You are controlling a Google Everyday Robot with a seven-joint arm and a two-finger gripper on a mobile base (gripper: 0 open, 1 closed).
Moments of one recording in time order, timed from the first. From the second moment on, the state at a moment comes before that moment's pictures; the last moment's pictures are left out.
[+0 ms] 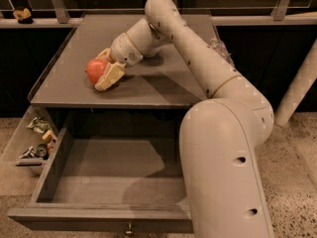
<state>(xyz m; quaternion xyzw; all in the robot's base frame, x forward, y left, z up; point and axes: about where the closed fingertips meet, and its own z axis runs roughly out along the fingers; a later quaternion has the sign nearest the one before) 0.679 0.160 0.839 -0.73 0.50 0.36 0.30</state>
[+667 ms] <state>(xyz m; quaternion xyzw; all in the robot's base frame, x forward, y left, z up) 0.678 0.160 0.839 -0.73 0.50 0.36 0.30</state>
